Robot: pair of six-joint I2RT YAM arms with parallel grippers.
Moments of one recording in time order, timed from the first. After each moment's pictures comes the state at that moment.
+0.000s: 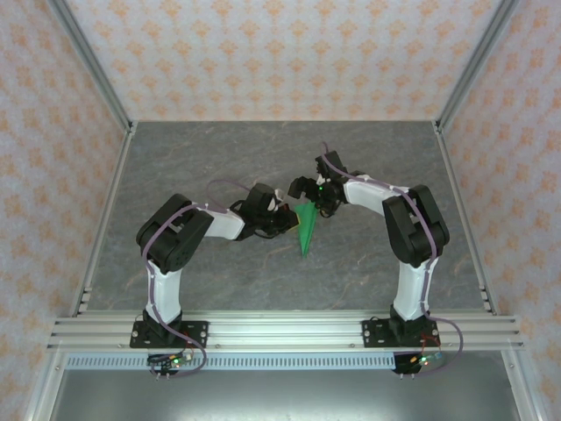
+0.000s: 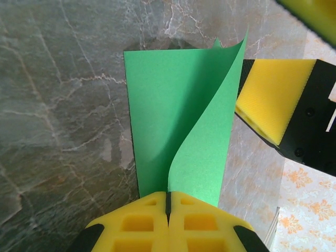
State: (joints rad) left arm -0.56 1.97 0.94 0.31 0.47 -1.04; right arm 0.43 1.94 1.24 -0.34 -0.31 0.74
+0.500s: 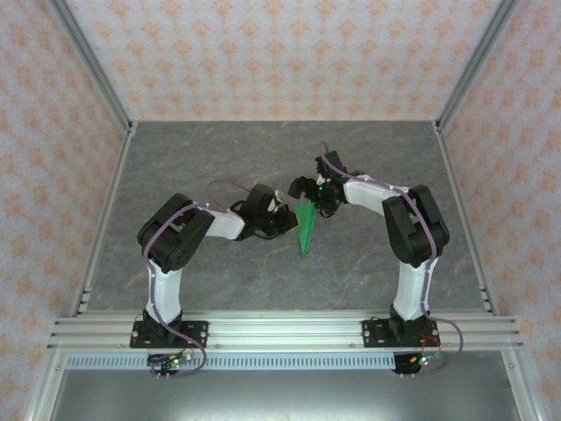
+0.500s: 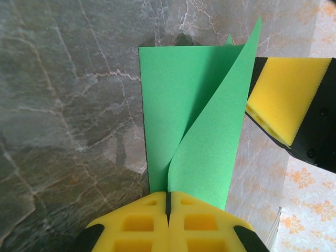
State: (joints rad) left arm -0.56 1.98 0.94 0.31 0.47 -1.04; right arm 0.43 1.94 1.24 -0.34 -0.31 0.74
